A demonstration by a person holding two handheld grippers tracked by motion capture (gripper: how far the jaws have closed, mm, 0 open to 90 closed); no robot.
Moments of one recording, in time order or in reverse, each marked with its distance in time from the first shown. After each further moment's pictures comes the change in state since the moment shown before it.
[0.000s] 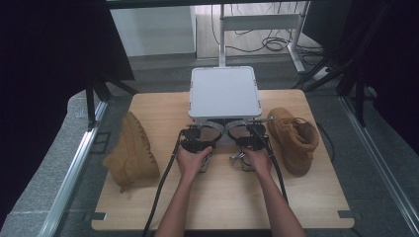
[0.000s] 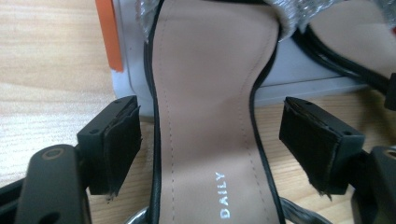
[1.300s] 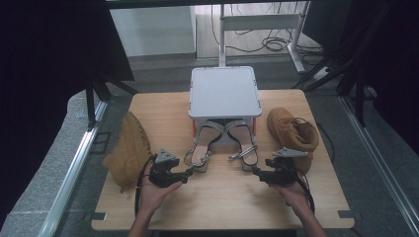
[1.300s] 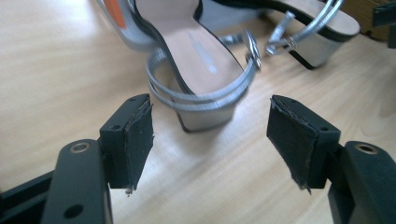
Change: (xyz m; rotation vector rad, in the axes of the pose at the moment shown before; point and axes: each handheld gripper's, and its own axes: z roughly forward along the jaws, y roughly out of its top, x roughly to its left) left arm 0.042 -0.093 -0.107 -0.115 -0.178 0.322; right arm -0.060 -0.099 -0.078 -0.211 0.305 -0.340
